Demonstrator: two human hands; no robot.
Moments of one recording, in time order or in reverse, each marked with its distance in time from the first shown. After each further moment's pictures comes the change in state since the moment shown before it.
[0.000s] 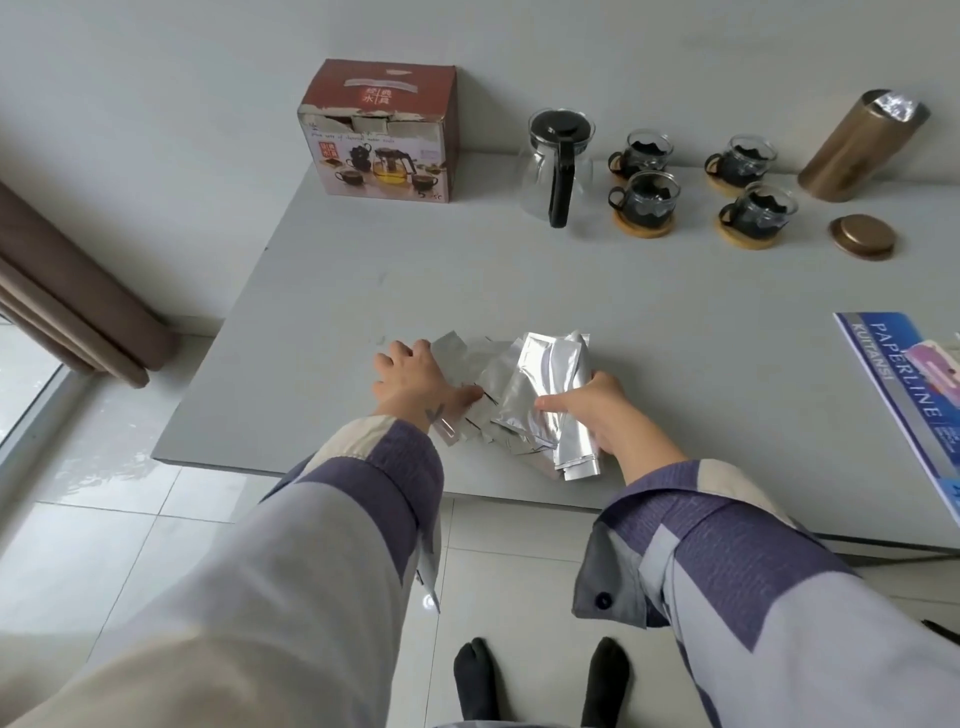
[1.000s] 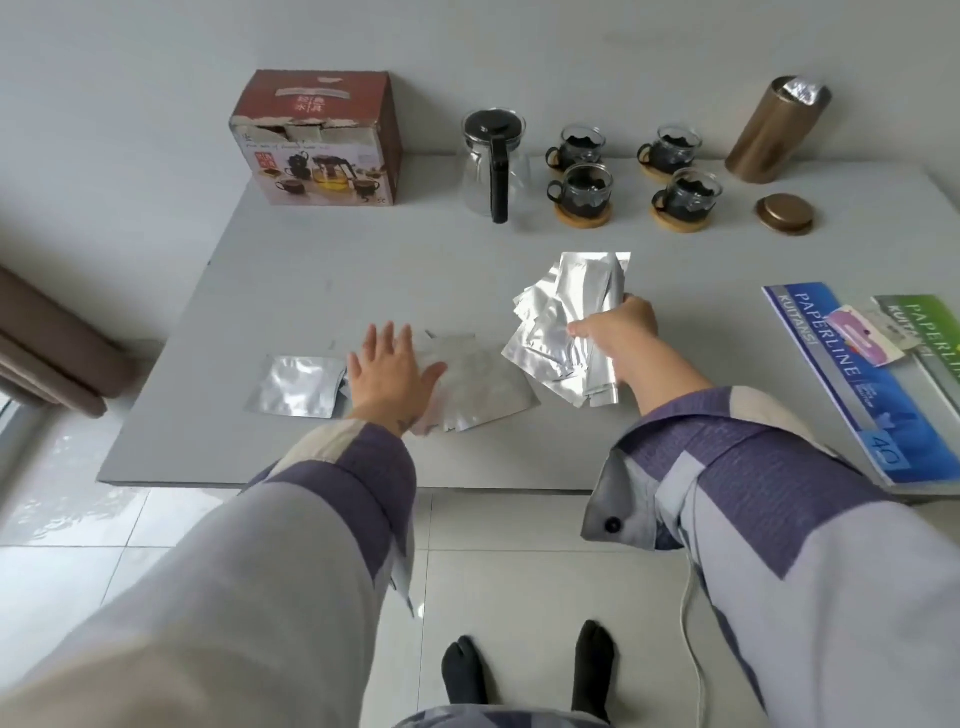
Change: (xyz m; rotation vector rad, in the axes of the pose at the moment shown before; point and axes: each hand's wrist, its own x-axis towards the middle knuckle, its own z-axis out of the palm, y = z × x) left_hand -0.010 0.013 0.010 0.123 0.120 0.260; right_hand -0.001 -0.029 -0.087 0.081 0.300 -0.085
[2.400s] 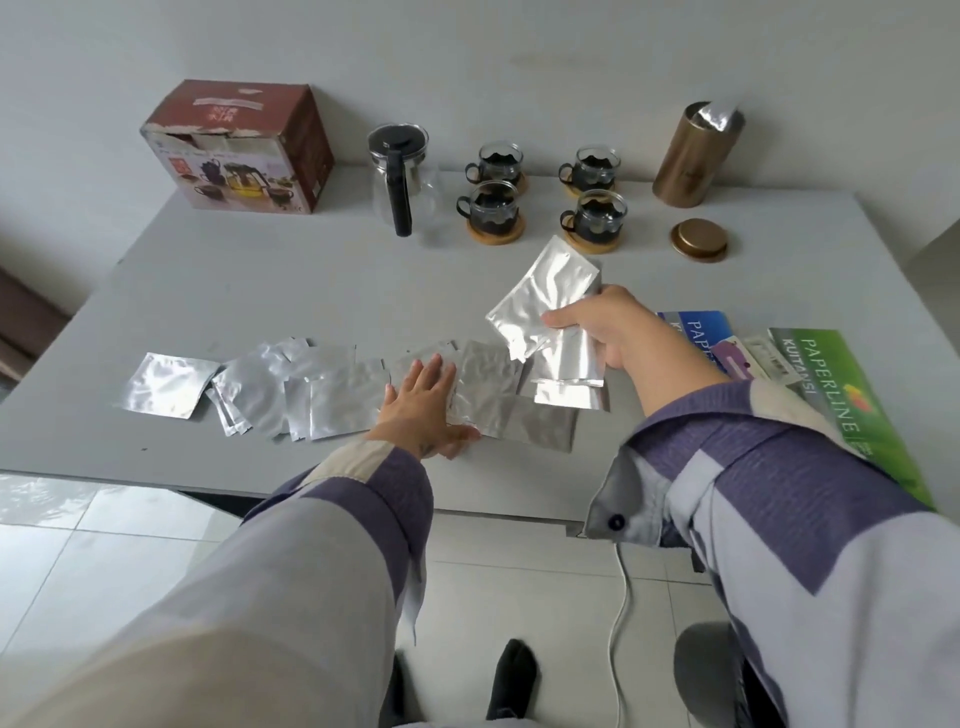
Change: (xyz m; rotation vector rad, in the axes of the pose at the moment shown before) left_hand -0.016 0.180 0.063 0.027 -0.268 0.135; right_hand 0.070 0.018 -0.142 0.174 -0.324 0.011
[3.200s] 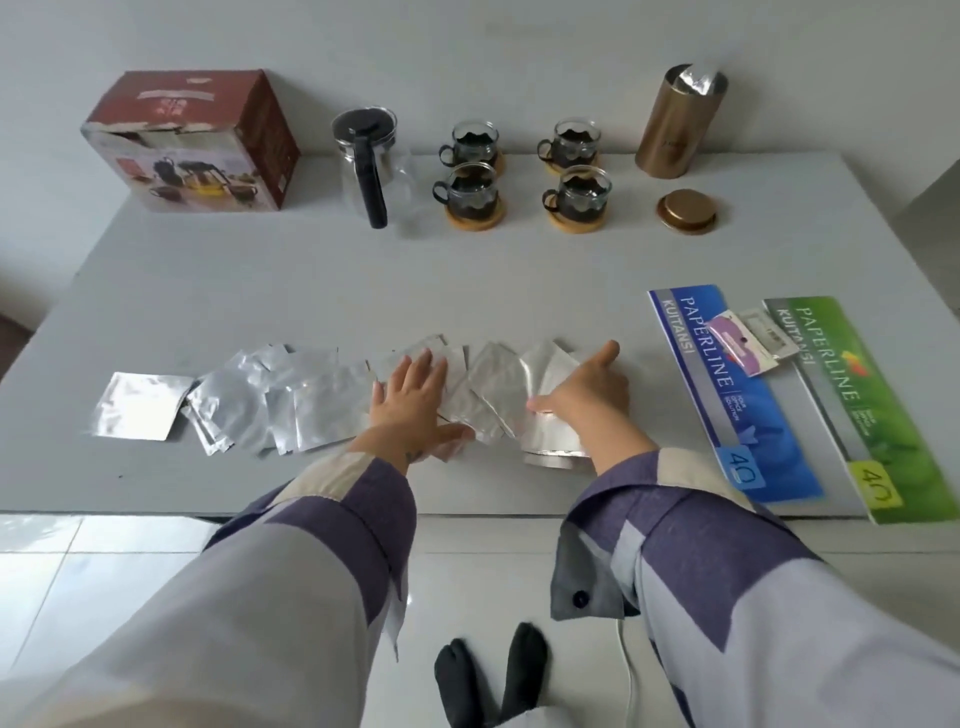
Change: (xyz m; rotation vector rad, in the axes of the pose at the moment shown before) left_hand 0.012 -0.007 0.008 0.058 0.036 0.011; right_hand 0.005 0.086 0.030 -0.590 0.334 0.223
